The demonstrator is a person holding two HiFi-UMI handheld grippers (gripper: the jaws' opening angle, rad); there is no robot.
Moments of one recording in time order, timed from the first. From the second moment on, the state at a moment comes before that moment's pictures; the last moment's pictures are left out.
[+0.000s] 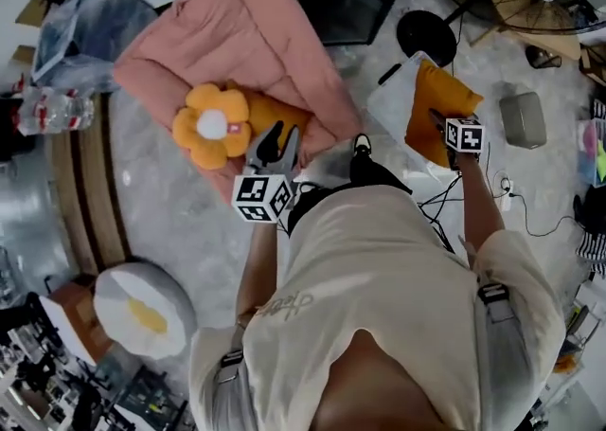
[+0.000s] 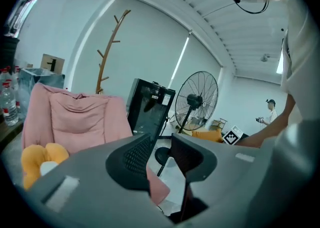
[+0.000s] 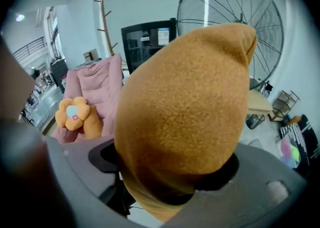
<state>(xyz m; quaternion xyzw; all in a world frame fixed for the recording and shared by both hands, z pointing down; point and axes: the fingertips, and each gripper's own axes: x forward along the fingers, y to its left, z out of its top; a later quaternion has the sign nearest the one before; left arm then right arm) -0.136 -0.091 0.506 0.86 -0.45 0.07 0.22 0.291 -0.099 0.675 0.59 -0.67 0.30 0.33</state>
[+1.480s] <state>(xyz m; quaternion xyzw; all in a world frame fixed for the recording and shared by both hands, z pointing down) 0.039 -0.177 0.505 0.85 -0.46 0.13 0.20 0.415 -0.193 0.788 0.55 -0.67 0.37 0.34</state>
